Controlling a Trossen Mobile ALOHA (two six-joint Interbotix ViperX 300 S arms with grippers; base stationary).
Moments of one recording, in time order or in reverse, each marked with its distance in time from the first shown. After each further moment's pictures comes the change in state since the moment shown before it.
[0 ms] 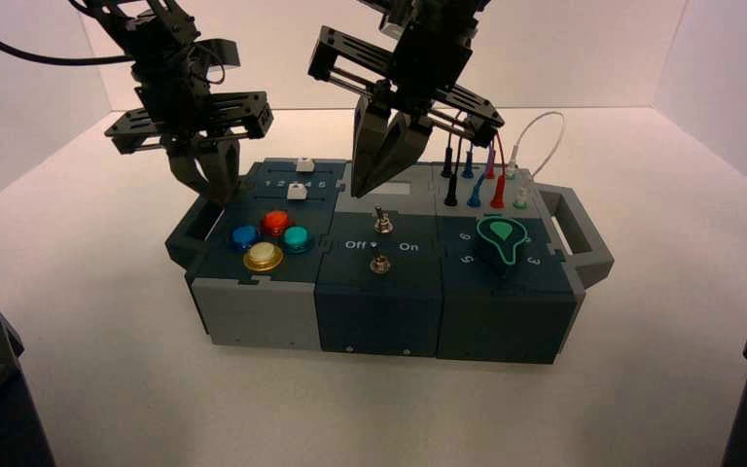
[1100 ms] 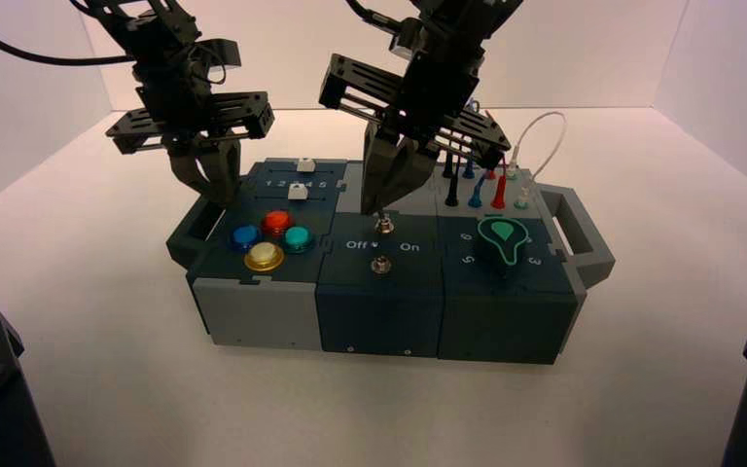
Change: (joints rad) left arm -0.003 0.002 -0.003 0.002 0.000 0.002; right arm -0.005 0.023 0.064 -0.002 -0.080 0.000
